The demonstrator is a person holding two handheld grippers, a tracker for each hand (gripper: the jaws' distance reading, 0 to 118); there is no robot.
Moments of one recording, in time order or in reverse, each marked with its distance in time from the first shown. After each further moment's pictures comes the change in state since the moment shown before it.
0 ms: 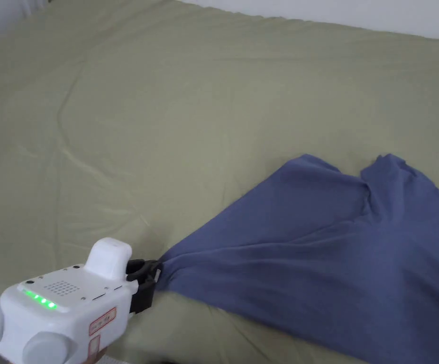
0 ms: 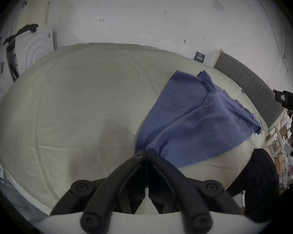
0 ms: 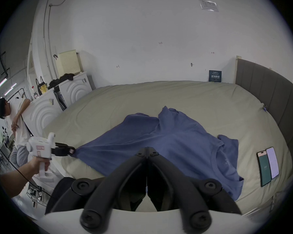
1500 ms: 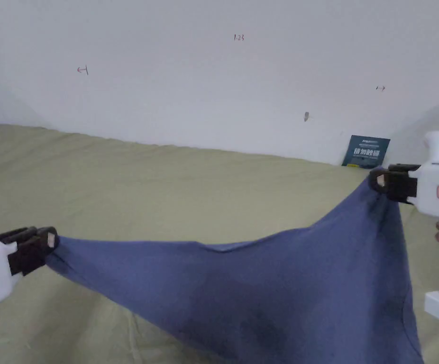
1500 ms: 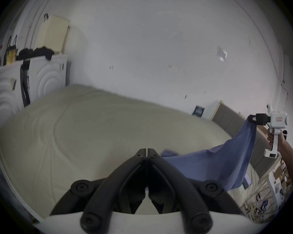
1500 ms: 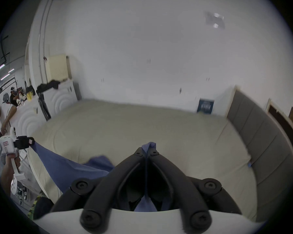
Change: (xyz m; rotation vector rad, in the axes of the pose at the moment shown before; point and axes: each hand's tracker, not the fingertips) left arm 0.053 0.200 0.081 0.426 -0.038 0.130; right arm 0.122 0.266 -0.019 0.142 -0.080 0.125
